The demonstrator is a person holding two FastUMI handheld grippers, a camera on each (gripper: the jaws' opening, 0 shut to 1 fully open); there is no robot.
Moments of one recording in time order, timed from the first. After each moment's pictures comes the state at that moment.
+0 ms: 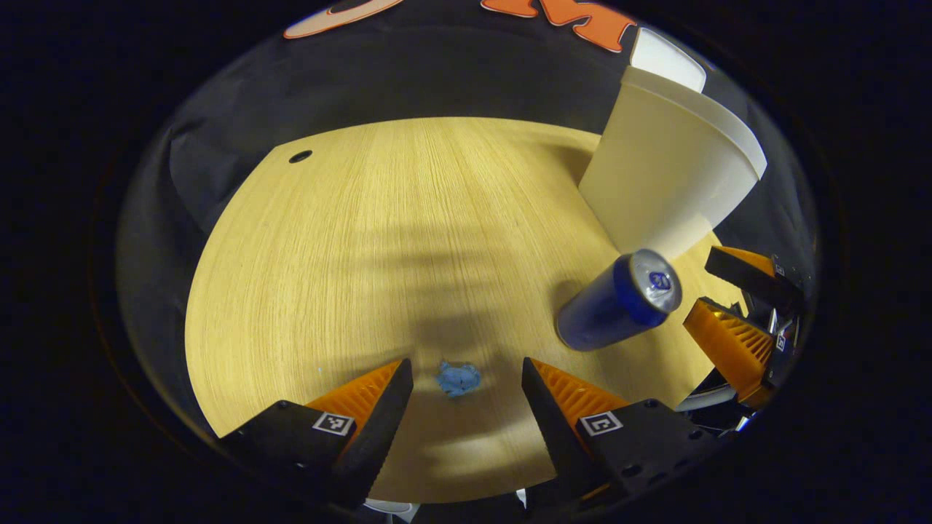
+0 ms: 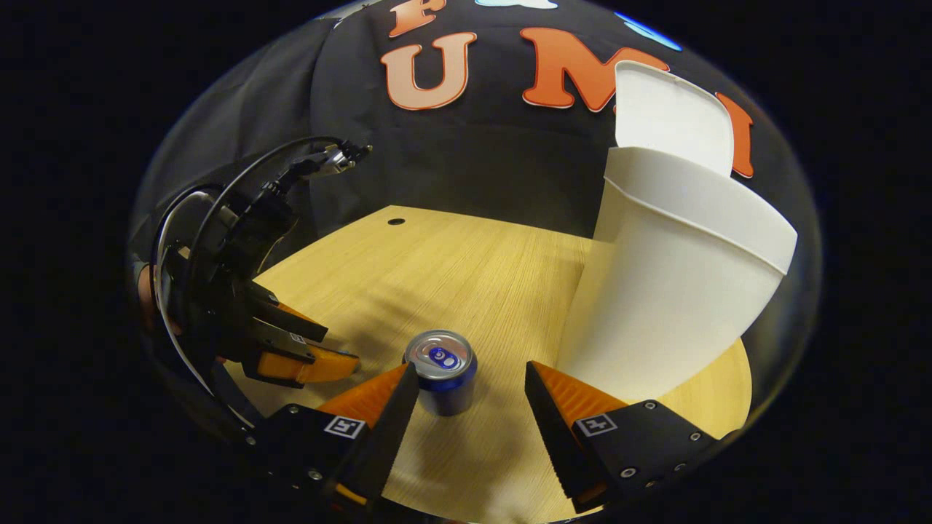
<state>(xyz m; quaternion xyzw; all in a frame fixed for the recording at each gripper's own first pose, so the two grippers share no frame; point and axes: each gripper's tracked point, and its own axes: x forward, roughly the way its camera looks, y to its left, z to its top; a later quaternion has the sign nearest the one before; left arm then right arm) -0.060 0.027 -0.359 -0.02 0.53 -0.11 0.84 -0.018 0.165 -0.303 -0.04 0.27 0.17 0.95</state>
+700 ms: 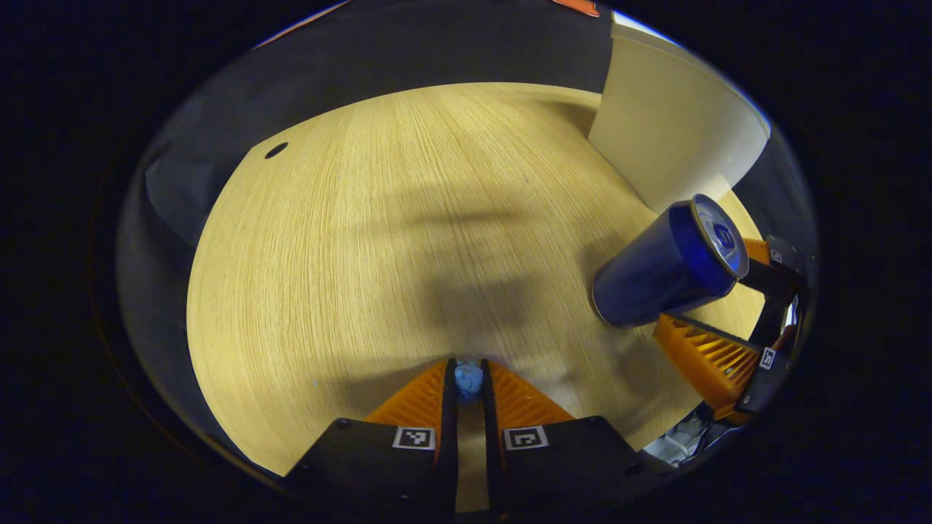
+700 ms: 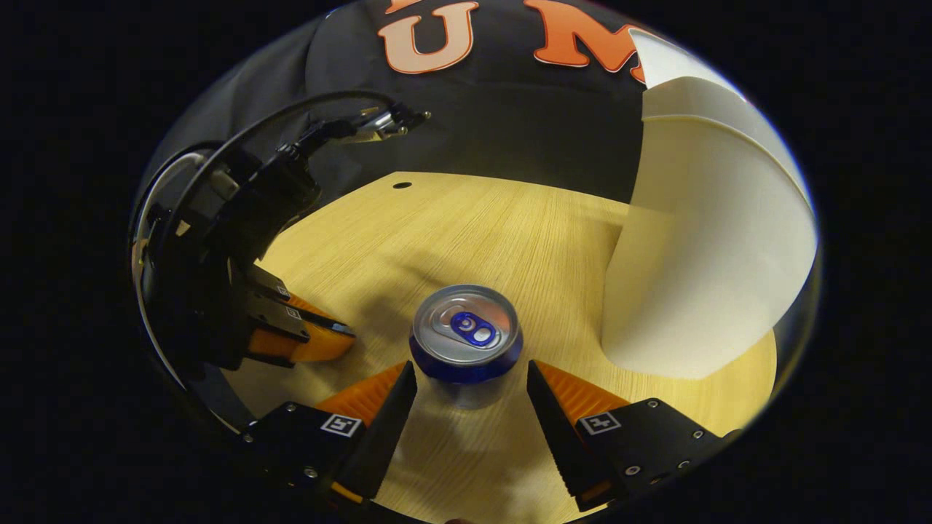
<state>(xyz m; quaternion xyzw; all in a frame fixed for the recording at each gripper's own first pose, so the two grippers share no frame) 0.058 0.072 -0.376 0.03 0.57 -0.12 0.82 -0.008 0.203 -0.359 -0.03 0.32 0.19 0.93</state>
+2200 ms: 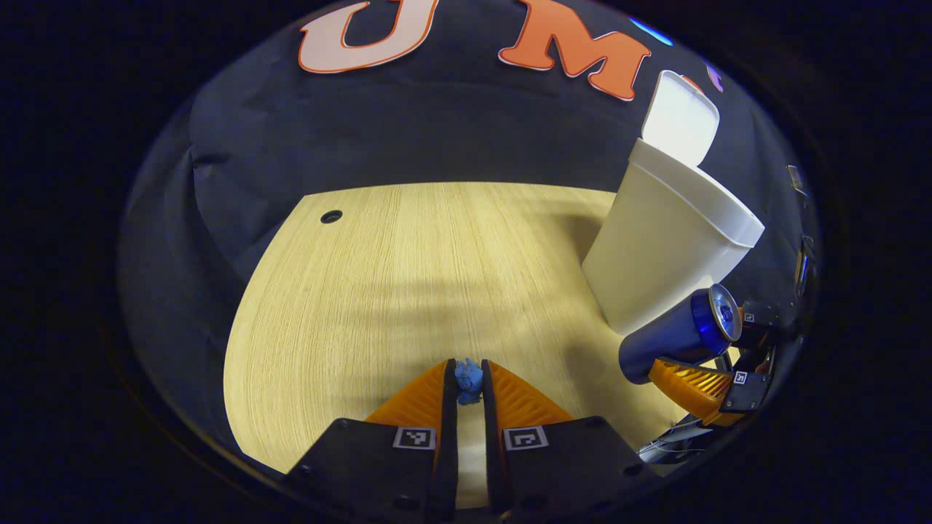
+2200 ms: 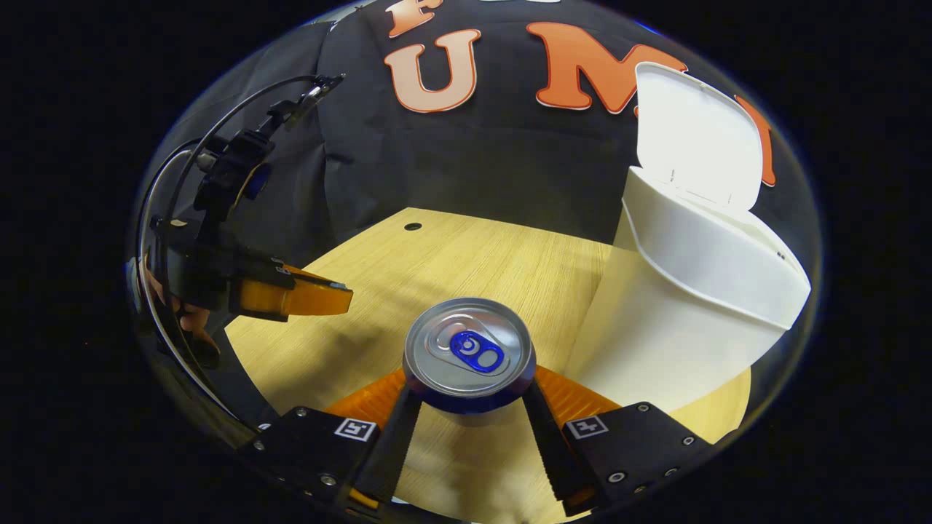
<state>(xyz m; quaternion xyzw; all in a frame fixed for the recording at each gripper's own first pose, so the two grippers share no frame) 0.406 0.171 -0.014 -0.04 0.41 -0.07 0.91 0.009 0.164 -0.249 -0.03 0.28 0.22 0.93</state>
